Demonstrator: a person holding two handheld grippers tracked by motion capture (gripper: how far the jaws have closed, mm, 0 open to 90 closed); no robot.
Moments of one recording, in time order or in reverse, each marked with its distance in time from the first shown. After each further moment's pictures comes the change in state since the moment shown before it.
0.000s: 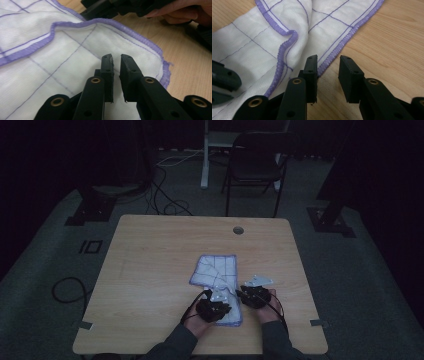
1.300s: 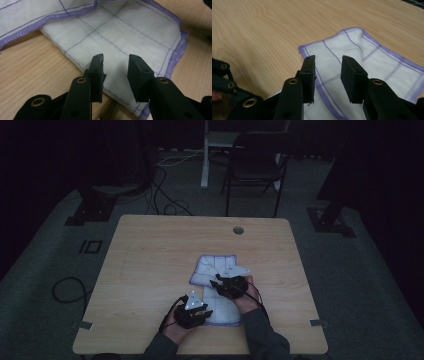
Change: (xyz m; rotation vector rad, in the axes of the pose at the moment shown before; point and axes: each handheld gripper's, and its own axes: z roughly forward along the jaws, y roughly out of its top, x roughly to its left) left arm 0.019 -0.049 -0.041 -0.067 0.075 -0.035; right arm 0.050 0.074 0.016 -0.115 0.122 -0.144
